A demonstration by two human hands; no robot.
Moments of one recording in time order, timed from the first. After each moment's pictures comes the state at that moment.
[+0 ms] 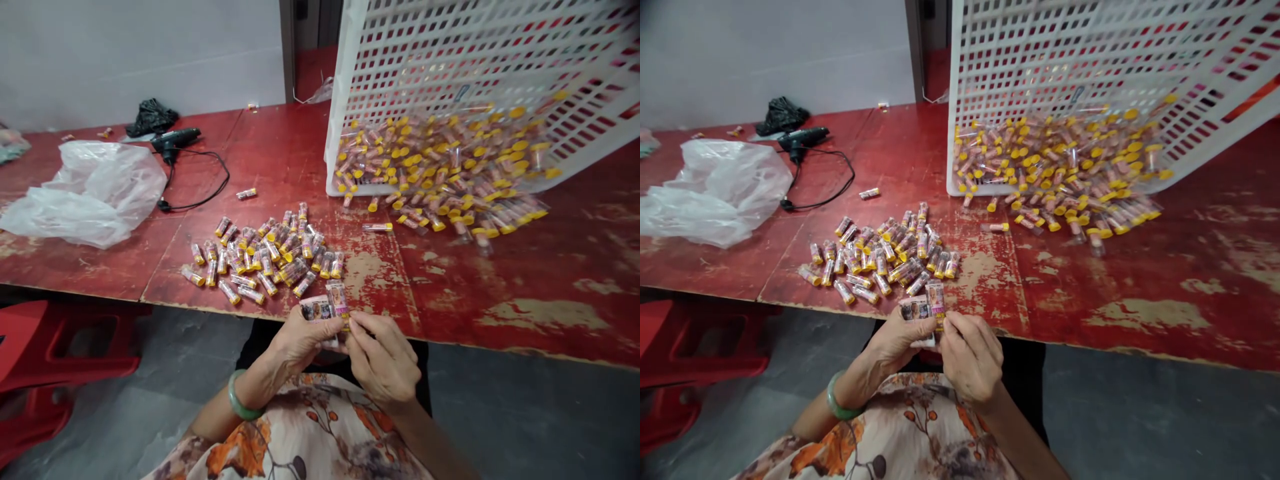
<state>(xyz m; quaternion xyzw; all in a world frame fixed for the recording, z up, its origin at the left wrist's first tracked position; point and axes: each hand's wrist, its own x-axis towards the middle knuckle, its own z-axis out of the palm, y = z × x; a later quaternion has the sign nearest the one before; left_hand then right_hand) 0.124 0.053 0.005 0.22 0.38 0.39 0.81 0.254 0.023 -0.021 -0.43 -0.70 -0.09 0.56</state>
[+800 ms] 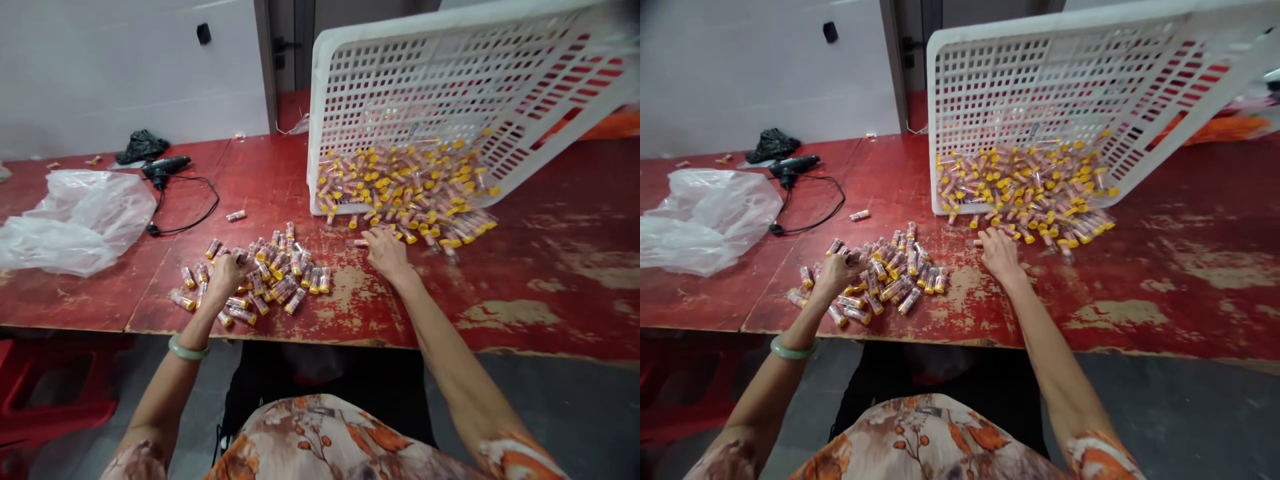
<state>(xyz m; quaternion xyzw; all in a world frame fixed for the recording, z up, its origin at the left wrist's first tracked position) 0.007 0.199 0.025 0.61 0.67 0.28 0.31 0.381 0.203 -0.042 -0.66 -0.70 0.03 0.29</state>
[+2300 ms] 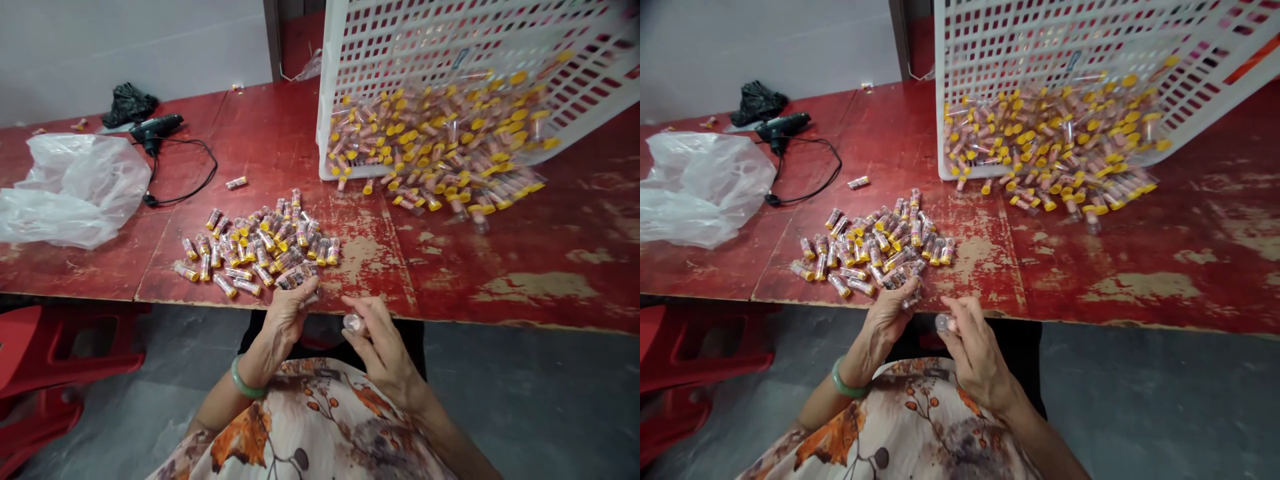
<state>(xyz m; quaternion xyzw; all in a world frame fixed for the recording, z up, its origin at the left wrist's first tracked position) 0.121 0.079 -0.008 0.12 0.45 0.50 0.72 0.273 0.005 -0.020 -0.52 -0.69 0.26 0.44</state>
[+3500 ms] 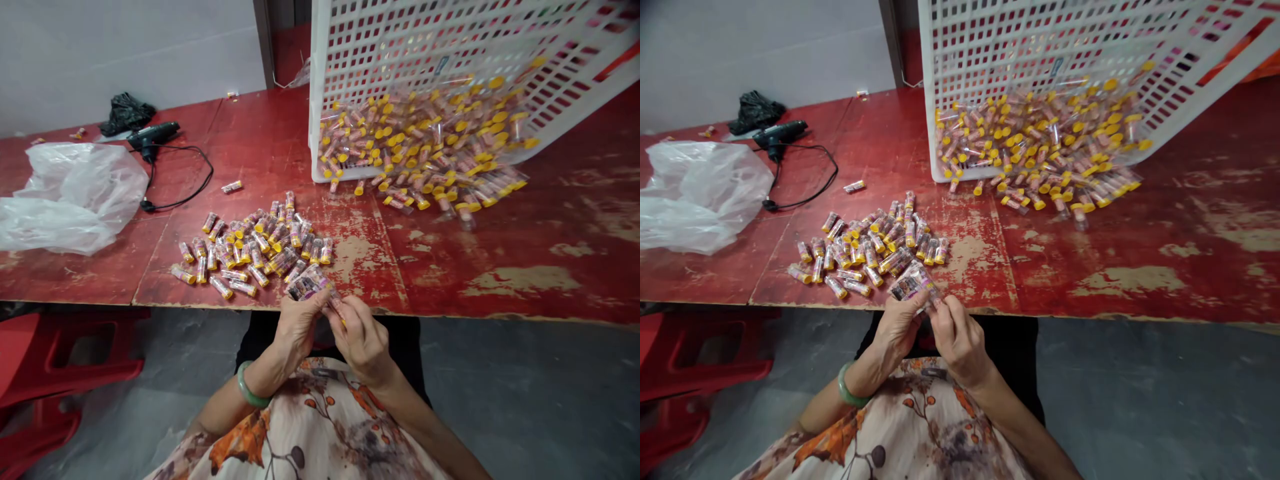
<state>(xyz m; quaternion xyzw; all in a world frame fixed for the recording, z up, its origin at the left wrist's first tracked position) 0.150 0.055 -0.009 0.17 0.44 0.53 0.70 0.252 0.012 -0.047 -0.53 -0.72 -0.16 0.42</state>
